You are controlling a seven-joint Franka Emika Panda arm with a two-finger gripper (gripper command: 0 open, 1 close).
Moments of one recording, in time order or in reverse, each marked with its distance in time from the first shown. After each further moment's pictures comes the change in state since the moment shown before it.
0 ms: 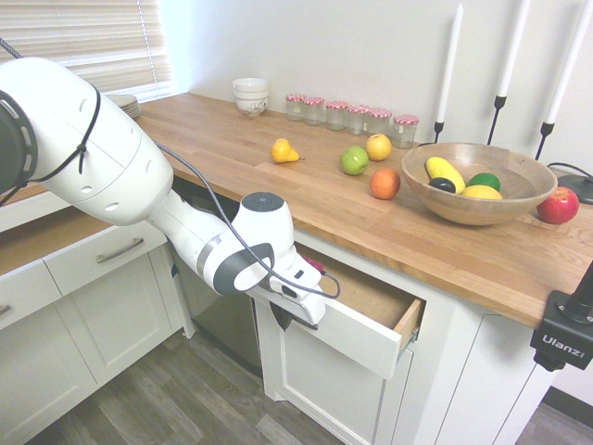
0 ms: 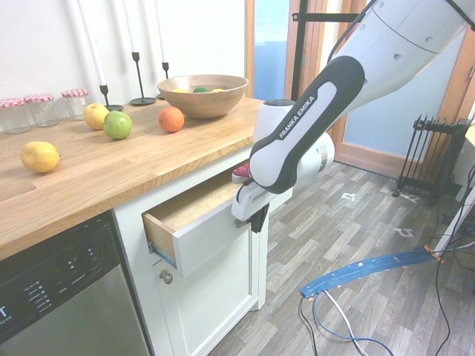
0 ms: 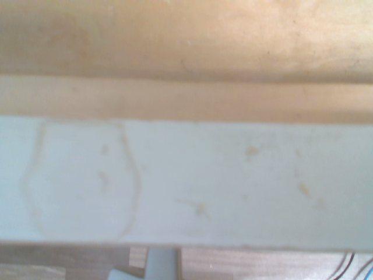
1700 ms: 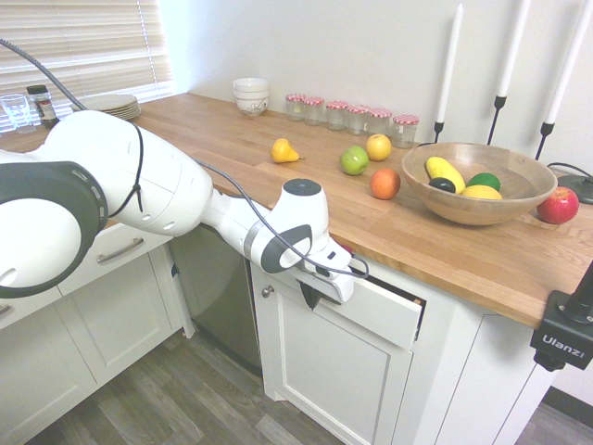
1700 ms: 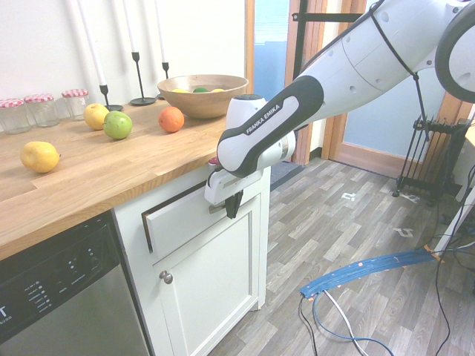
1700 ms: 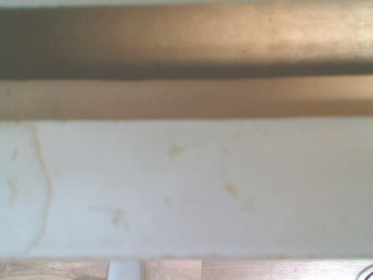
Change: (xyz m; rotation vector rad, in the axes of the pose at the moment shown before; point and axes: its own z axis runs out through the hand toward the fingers) arm 0.065 -0.047 0.019 0.012 0.004 0.034
